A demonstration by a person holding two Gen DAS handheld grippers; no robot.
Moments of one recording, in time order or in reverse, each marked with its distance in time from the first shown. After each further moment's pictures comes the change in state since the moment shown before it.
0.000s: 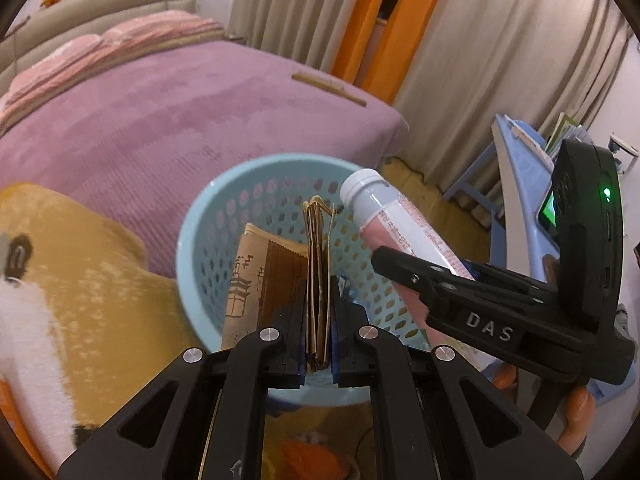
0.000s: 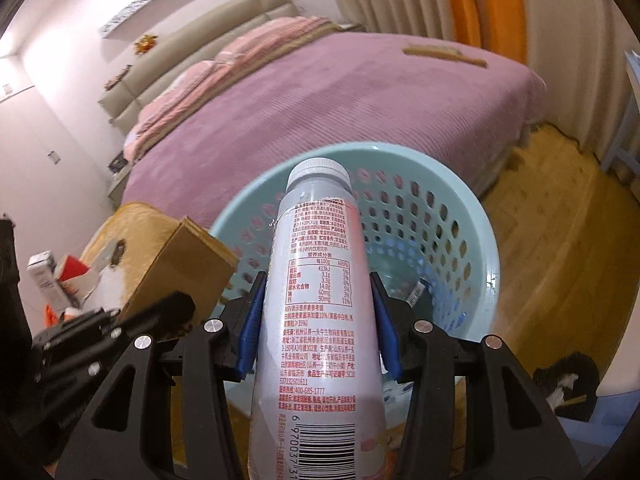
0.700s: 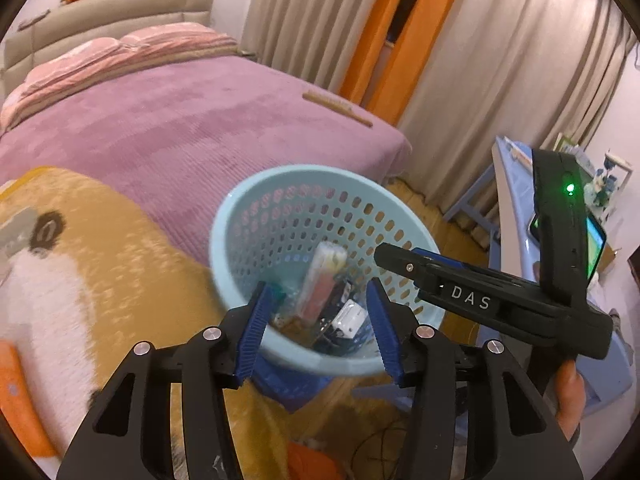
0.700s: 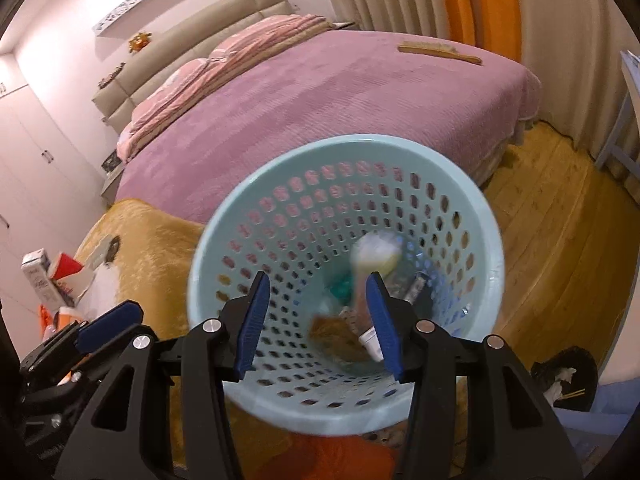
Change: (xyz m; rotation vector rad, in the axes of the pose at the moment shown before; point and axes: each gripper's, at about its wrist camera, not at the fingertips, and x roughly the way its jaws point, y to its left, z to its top) left arm -0.059 0.019 -0.032 -0.042 -0.109 0.002; right arm -0.014 0.019 -0.007 -0.033 -0.024 0.007
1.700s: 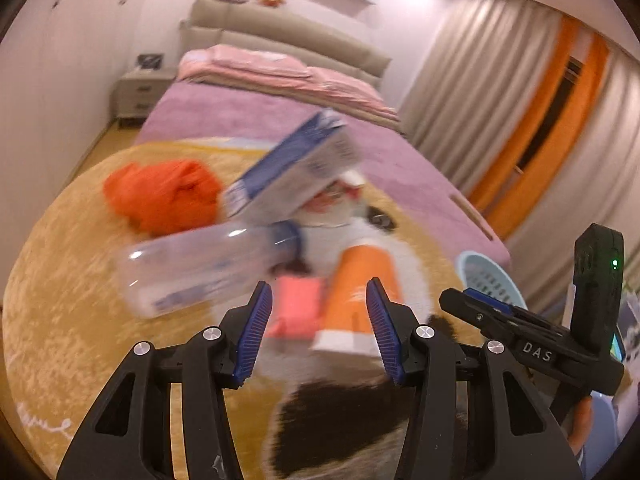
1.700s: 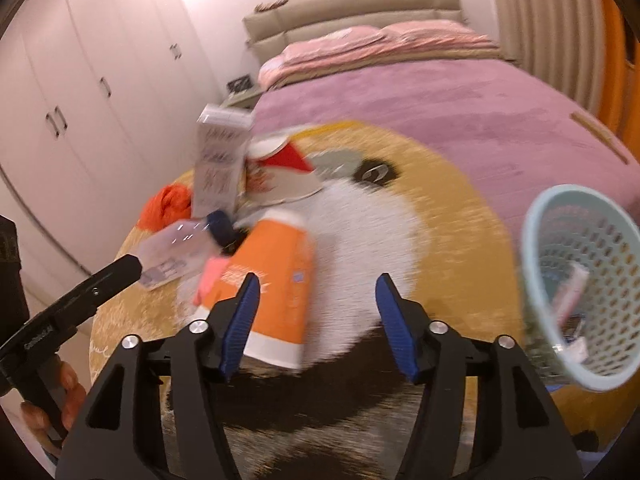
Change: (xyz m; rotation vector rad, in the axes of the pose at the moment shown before) left arm -0.214 0.201 -0.109 -0.427 -0.264 0.325; right arm 0.008 0.275 -0.092 -0.433 0.092 0.278
